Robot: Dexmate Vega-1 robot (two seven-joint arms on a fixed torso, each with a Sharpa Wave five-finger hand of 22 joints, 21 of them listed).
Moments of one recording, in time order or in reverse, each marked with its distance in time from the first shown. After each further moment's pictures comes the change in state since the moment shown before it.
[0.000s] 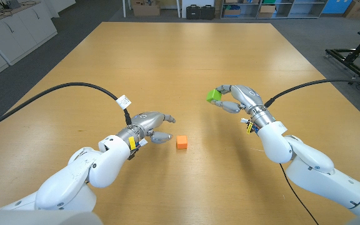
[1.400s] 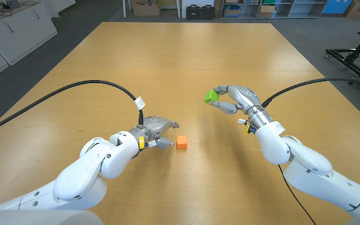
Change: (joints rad) left arm -0.100 -0.091 0.058 0.115 0.130 -0.149 -0.236; left_hand 0.005 -0.005 -0.026 0.006 -0.008 -0.102 0.030 -0.048 -0.003 -0.097 0.020 -0.012 0.000 -0.046 0.000 -0.004 0.000 -0.024 -0.004 0.000 0.000; right arm 0.005 0.007 -0.024 -0.041 -0.037 -0.058 0.034; right_hand 0.000 0.000 0.000 0.000 -0.003 0.000 0.000 -0.009 0.000 0.007 -0.007 0.002 0.005 0.000 0.000 -0.003 0.000 0.000 0.000 0.006 0.000
